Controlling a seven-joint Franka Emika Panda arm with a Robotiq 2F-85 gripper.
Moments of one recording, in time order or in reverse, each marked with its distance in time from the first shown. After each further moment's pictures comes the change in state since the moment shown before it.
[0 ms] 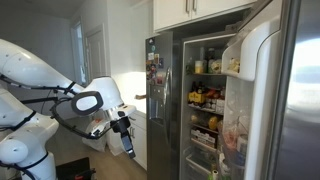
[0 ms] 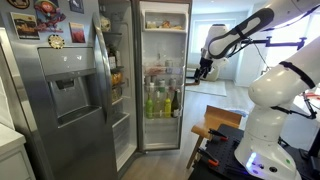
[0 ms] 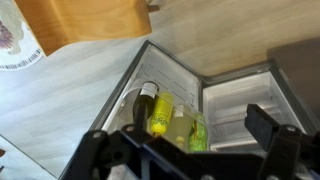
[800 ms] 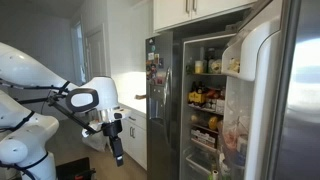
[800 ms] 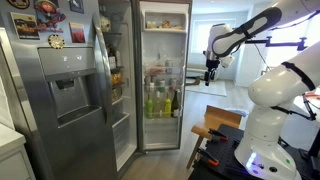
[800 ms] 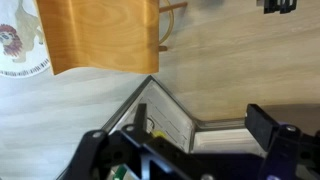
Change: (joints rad) arm -0.009 -0.069 -0.021 -0.002 -0.087 -0.243 -0.179
